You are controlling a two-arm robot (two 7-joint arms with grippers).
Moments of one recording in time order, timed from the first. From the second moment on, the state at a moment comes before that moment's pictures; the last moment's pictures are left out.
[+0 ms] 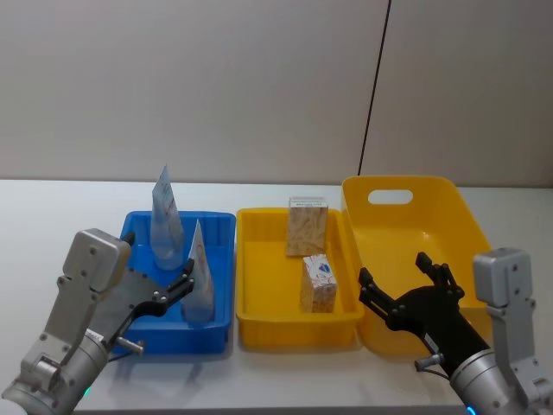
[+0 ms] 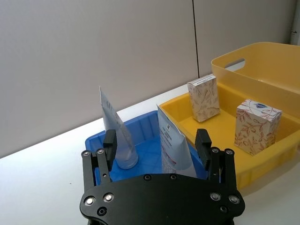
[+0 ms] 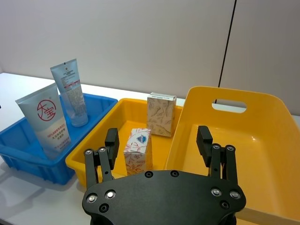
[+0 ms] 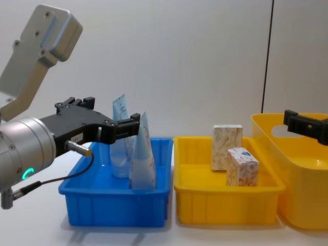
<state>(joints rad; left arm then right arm) -0.24 0.38 0.45 -1.63 -0.20 0.01 -0.01 -0.01 0.34 -0.23 -1.77 0.29 0.03 0.07</state>
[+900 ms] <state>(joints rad) -0.24 0.38 0.45 -1.63 -0.20 0.01 -0.01 -0.01 0.34 -0.23 -1.77 0.29 0.03 0.07</state>
